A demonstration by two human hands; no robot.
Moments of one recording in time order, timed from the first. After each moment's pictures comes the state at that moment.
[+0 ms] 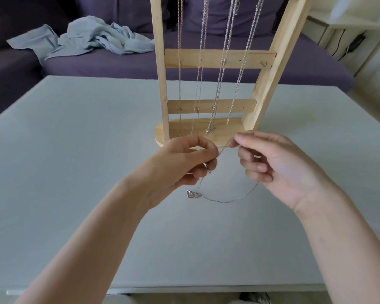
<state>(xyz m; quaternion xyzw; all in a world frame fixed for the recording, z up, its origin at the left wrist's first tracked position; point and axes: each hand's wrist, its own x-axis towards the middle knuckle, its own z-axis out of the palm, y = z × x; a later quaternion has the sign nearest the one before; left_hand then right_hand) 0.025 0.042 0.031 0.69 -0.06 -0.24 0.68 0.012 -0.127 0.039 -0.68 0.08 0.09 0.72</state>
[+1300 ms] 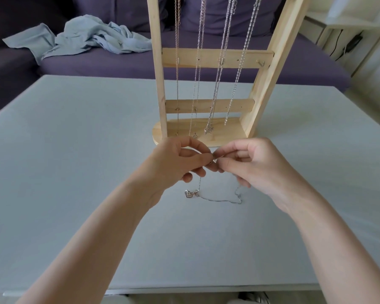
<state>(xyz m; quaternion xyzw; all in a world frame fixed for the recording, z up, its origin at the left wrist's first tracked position) 0.029 0.039 0.024 0.75 -0.05 -0.18 0.64 0.013 -0.121 0.026 -0.84 -0.02 0.05 0.54</state>
